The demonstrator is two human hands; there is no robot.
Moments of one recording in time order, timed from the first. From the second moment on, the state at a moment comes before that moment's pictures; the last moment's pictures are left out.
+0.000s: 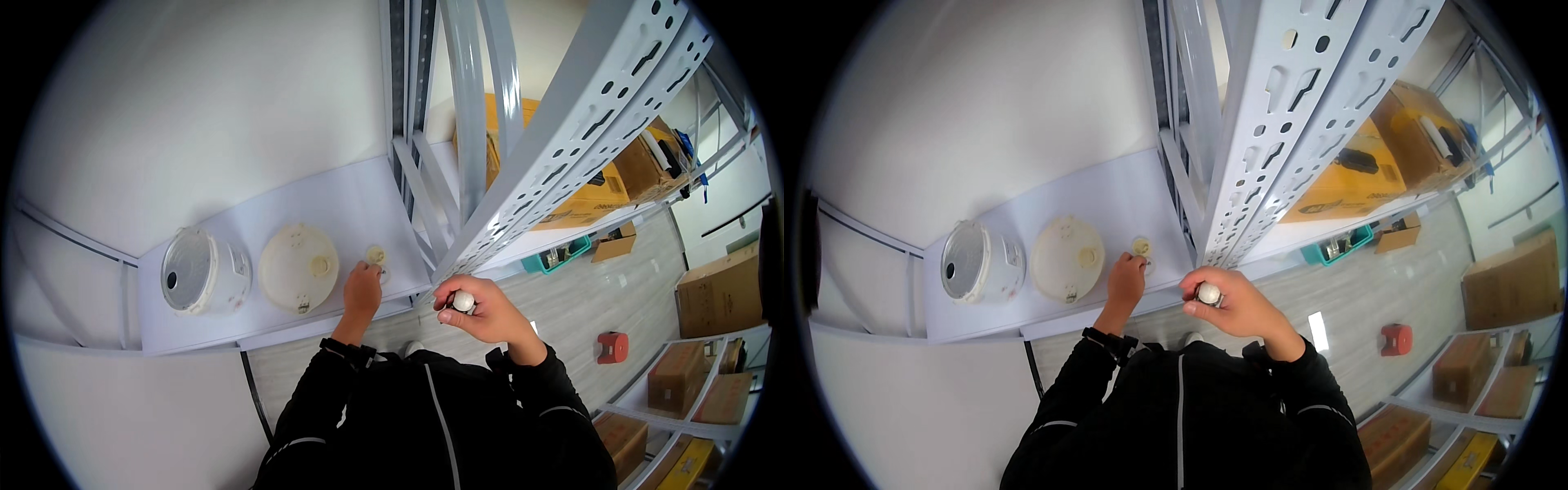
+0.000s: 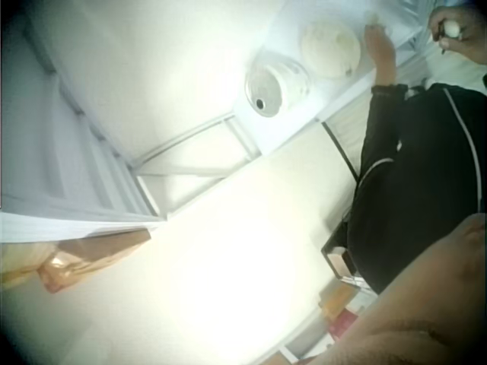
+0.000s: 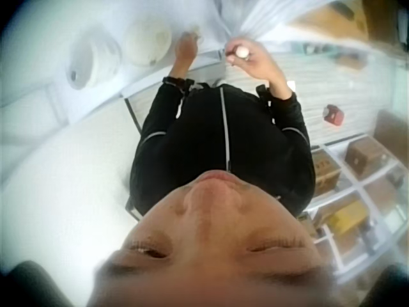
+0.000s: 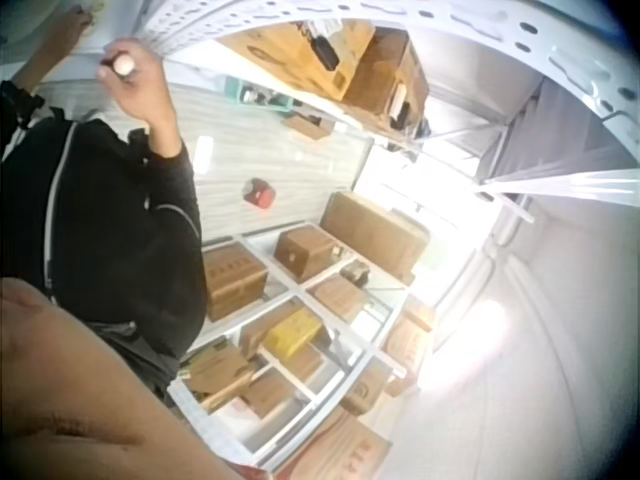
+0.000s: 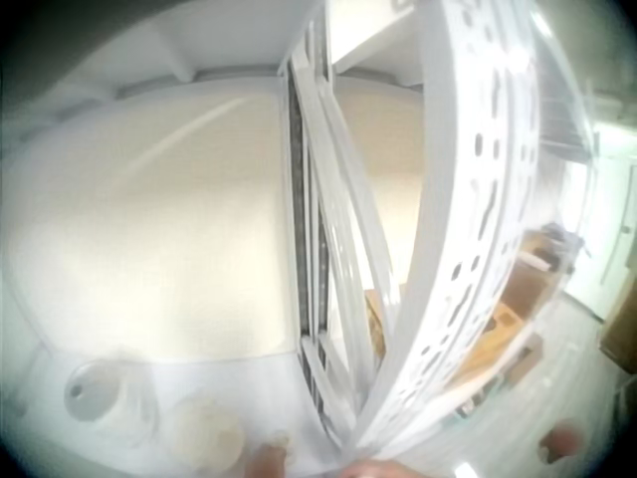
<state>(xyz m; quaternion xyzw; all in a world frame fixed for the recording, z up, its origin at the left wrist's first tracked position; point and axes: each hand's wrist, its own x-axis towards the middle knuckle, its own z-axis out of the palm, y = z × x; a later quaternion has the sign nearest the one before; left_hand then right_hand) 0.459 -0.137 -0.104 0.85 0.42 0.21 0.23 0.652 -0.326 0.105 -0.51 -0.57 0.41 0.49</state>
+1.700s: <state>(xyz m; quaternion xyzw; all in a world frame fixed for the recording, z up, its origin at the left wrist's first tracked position) 0.274 -0.172 0.007 0.38 0.13 0.03 0.92 0.421 -0.358 0.067 -0.64 -0.55 0.11 0.52</state>
